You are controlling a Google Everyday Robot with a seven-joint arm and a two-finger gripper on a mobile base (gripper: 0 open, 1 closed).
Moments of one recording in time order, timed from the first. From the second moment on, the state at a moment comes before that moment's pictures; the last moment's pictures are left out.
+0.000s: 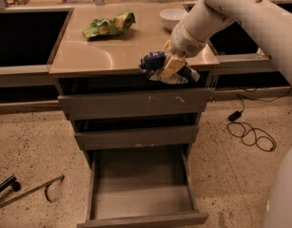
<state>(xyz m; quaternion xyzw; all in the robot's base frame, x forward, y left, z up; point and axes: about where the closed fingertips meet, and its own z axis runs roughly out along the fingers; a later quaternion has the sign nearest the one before) 0.658 -0.072 0.858 -0.70 0.66 0.09 0.25</state>
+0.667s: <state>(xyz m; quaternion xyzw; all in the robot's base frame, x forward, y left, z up) 0.663 -0.067 0.857 -0.71 0.65 0.09 0.25</state>
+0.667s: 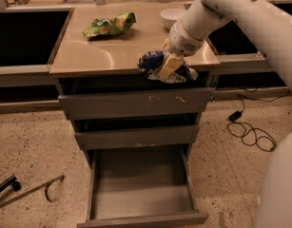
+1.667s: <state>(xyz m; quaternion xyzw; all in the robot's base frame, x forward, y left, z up) 0.568 -0.028 0.827 -0.64 0.63 0.22 0.37</state>
